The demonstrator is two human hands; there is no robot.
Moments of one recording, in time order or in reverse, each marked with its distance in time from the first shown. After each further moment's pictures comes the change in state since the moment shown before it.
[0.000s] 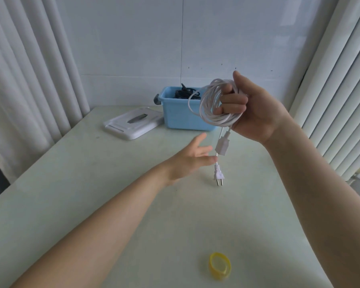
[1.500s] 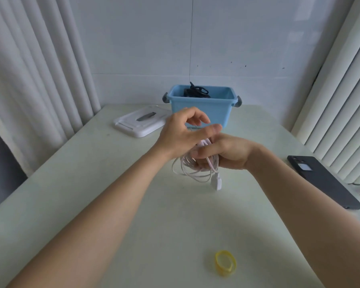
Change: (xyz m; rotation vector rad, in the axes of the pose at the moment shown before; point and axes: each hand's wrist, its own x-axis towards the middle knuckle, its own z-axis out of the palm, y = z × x) left_hand -0.012 0.041 -0.027 0.319 0.555 0.379; right_hand 0.009 0.077 -0.004 -0.605 -0.245 0.209
